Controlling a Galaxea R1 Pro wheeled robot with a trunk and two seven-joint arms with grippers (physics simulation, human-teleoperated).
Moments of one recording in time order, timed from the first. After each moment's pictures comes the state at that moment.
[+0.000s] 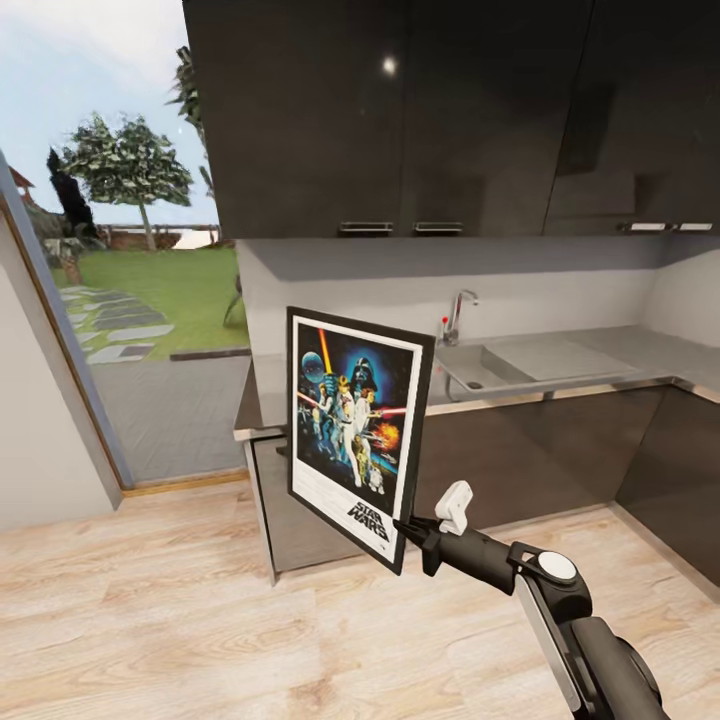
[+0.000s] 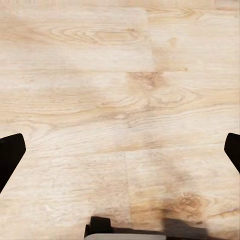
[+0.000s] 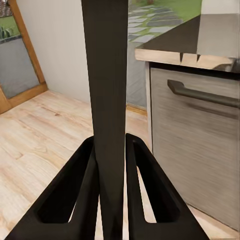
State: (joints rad) left arm 0.04 0.05 0.30 -0.60 0.00 -0.15 -0.28; right arm -0.30 -0.06 0.09 -1.47 -0.03 0.34 0.84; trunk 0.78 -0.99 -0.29
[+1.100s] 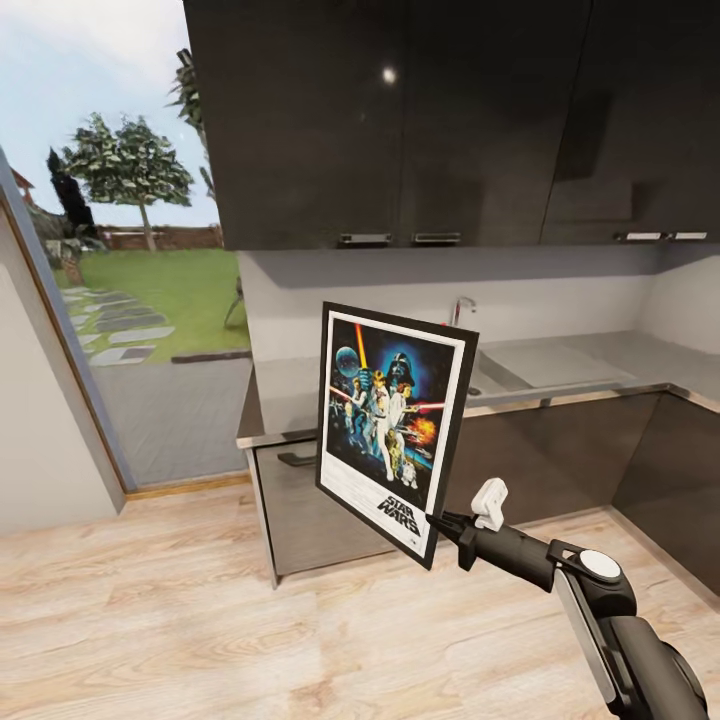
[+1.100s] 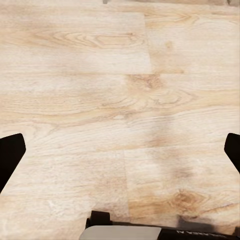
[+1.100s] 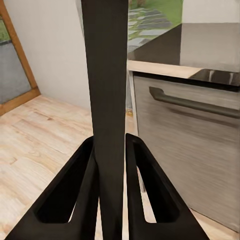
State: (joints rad) left arm 0.04 0.05 0.30 -0.60 0.00 -0.15 -0.28; right arm -0.30 -0.12 -0.05 -1.47 -0.03 0.34 0.94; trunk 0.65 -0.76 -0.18
